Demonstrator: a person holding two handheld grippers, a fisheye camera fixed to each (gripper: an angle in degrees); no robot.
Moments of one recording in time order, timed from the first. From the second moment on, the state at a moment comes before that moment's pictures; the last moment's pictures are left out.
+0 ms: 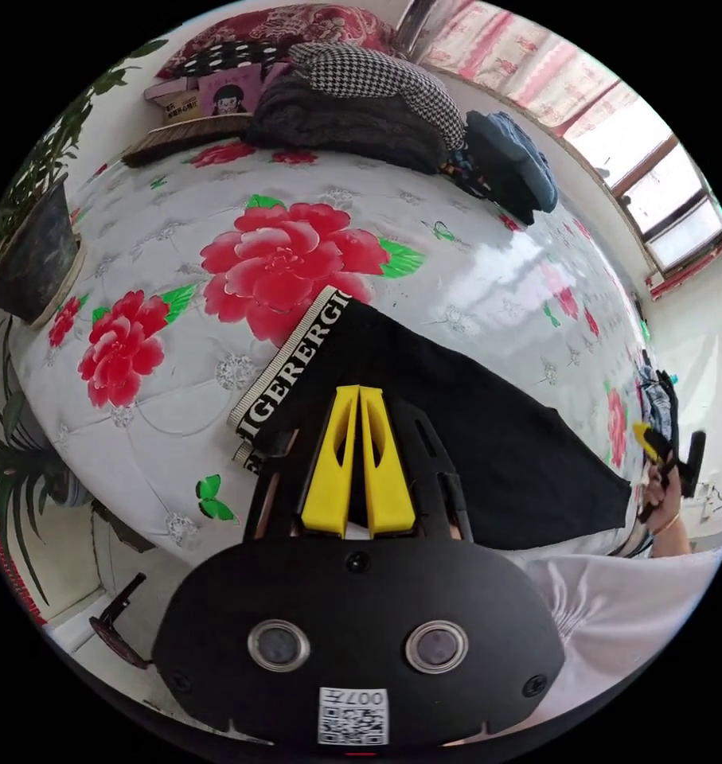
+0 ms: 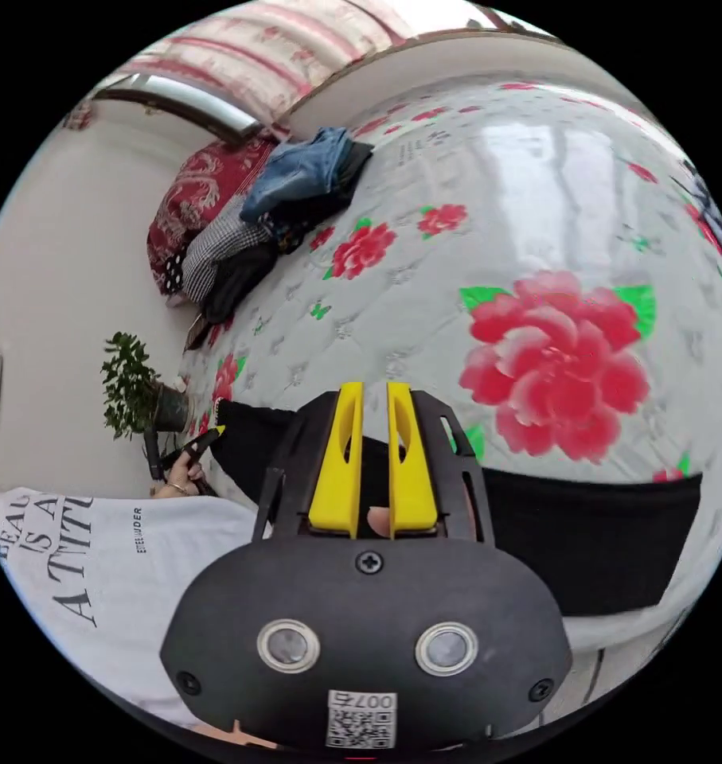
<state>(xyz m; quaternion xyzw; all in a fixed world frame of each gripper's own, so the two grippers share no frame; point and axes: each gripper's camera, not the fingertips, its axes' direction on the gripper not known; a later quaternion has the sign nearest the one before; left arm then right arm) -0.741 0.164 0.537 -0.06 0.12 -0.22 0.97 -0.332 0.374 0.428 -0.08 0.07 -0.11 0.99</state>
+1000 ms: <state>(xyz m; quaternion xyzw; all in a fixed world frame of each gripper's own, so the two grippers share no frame) -0.806 0.309 0.528 0.03 0.21 -0.48 0.85 -0.242 0.424 0.102 0.18 0.07 -0.01 0.98</state>
